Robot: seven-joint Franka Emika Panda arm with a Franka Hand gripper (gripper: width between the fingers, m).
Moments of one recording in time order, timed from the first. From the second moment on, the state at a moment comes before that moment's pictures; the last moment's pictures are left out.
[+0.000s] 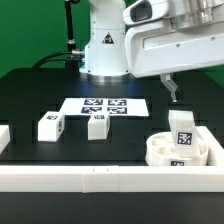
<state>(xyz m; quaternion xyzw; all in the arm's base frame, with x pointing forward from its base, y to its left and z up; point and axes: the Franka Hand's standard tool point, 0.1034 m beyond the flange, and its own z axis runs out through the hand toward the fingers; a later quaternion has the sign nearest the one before) 0.631 0.114 0.122 -0.98 0.15 -0.03 0.12</state>
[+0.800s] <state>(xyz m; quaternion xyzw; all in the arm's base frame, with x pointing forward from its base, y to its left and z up) 0.642 0.087 0.111 -0.93 -0.37 -0.09 0.04</state>
